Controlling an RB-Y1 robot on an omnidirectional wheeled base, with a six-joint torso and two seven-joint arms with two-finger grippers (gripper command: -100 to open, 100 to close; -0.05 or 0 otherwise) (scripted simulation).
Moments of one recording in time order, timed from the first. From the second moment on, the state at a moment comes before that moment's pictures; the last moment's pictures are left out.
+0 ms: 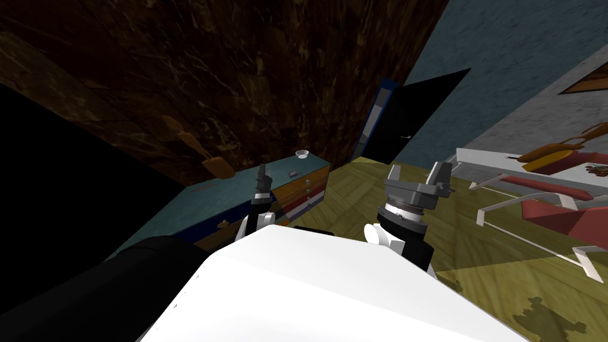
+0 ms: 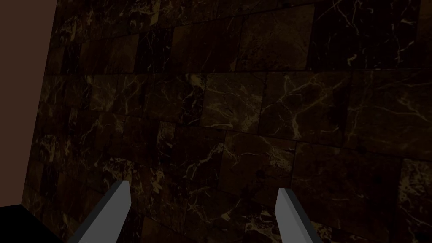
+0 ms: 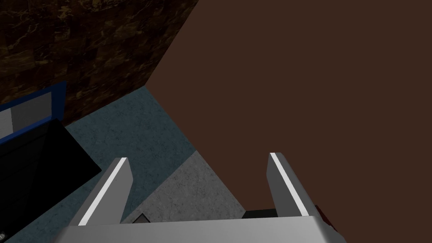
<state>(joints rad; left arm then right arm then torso) 0.52 -0.03 0.04 -2.30 -0.07 -0.36 -0.09 0.47 0.03 -0.02 -2.33 -0.11 -0.61 -0.04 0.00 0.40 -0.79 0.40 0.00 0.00</state>
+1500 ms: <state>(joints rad) 0.48 0.15 0.07 -2.11 -0.04 -0.39 -0.08 0.47 0.03 -0.02 -2.33 -0.11 -0.61 -0.04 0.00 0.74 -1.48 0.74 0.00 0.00</state>
